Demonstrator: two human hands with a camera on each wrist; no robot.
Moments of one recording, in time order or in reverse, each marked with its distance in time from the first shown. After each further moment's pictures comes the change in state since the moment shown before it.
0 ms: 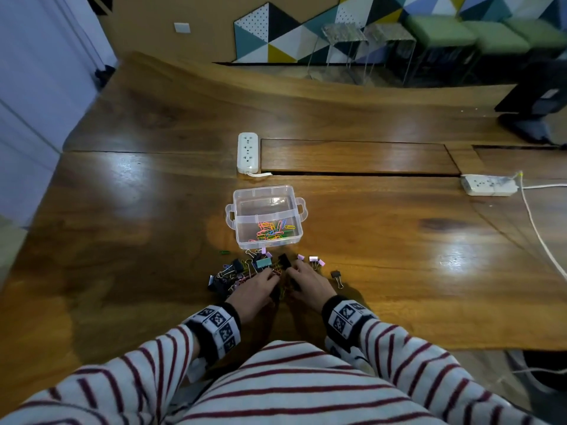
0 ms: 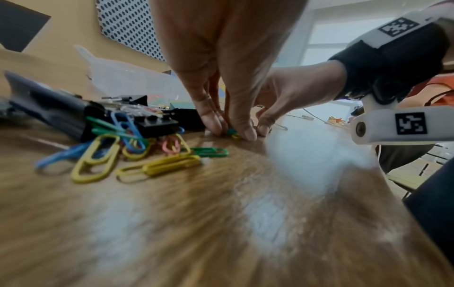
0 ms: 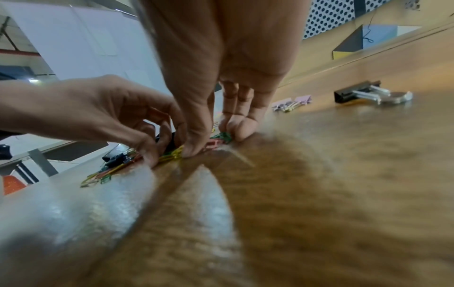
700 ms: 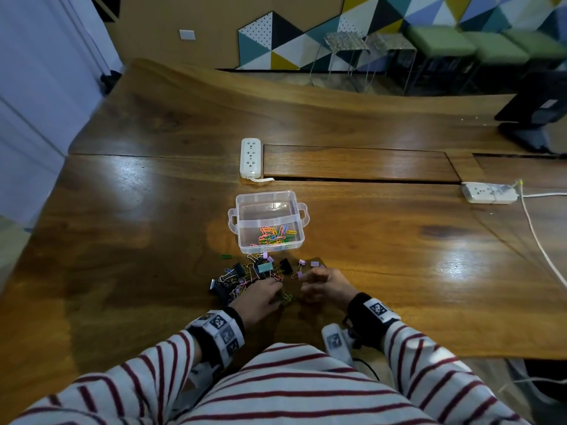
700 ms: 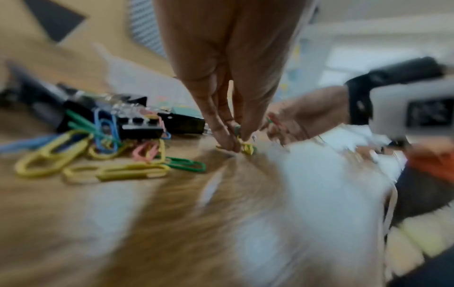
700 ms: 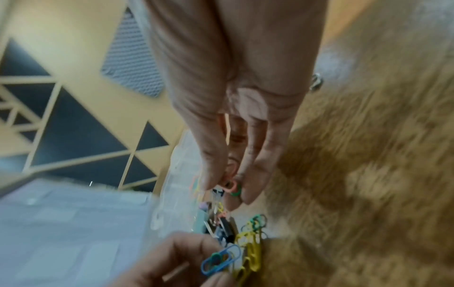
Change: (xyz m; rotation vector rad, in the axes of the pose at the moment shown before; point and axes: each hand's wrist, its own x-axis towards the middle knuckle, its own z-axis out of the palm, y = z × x) left_hand 0.006 -0.002 0.002 -0.173 -0.022 -0.038; right_hand -0.010 0.027 -0.022 1.062 -0.068 0.322
